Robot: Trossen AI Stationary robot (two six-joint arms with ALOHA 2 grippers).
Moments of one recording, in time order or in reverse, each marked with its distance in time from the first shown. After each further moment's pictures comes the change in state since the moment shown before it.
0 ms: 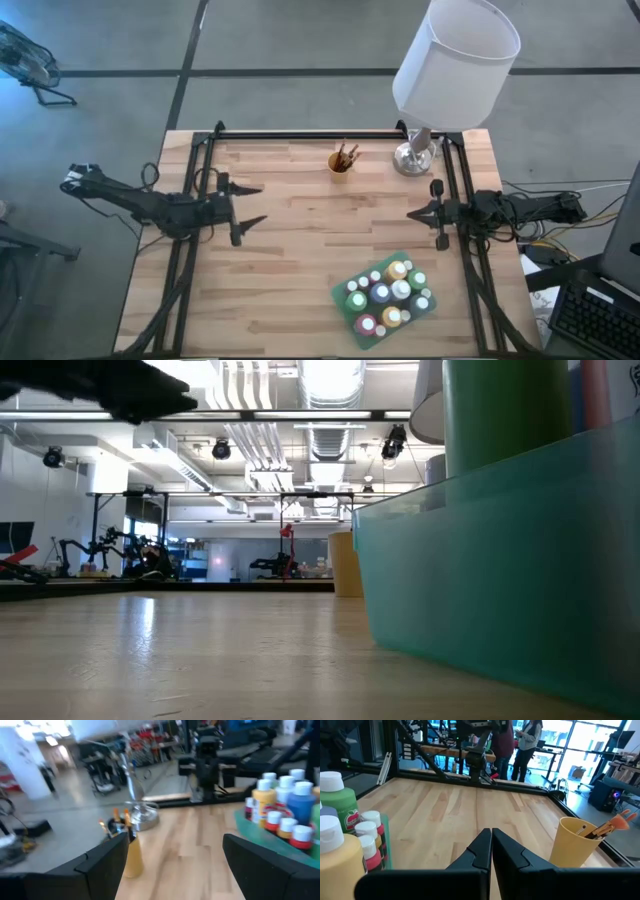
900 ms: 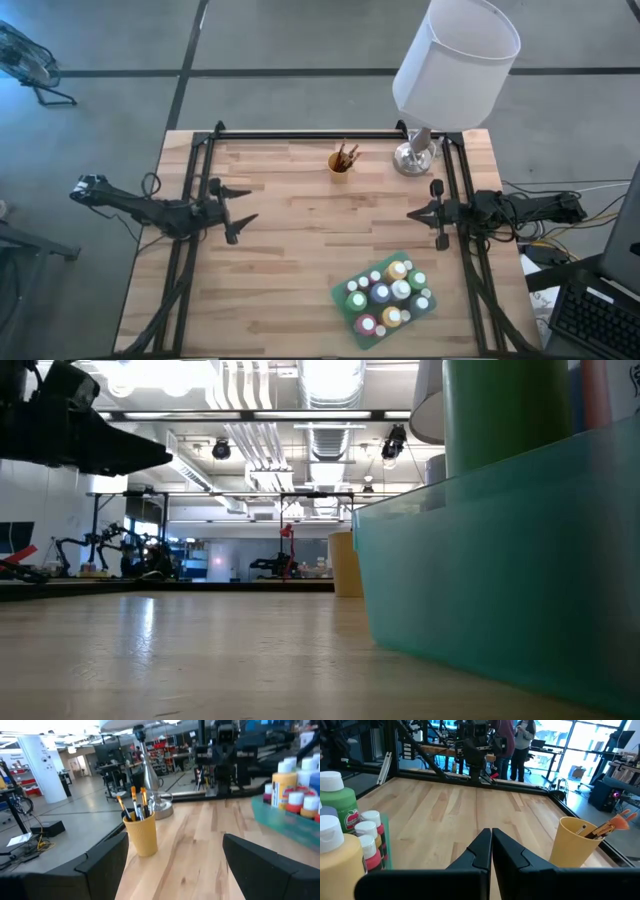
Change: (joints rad) left arm 0.012 -0.259 -0.371 0.124 -0.058 0.046; right arm 0.000 0.000 0.000 0.000 0.000 0.000
